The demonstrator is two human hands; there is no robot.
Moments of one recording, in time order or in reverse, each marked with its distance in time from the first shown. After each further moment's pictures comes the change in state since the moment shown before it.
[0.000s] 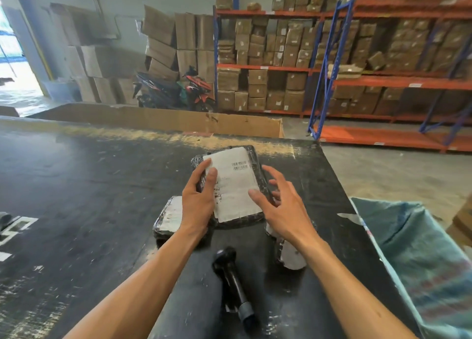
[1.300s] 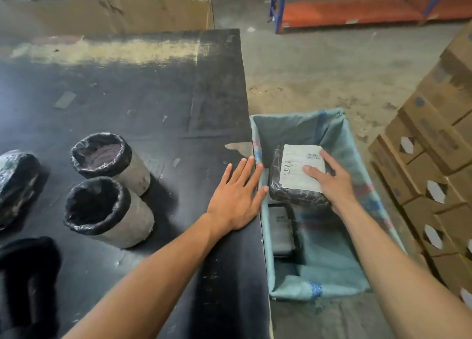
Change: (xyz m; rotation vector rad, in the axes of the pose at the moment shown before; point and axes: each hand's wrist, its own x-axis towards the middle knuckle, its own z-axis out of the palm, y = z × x) left_hand -0.126 -0.259 0.354 1.390 -0.983 0.287; right_hand -0.002 0.450 -0.306 0.391 0.392 0.663
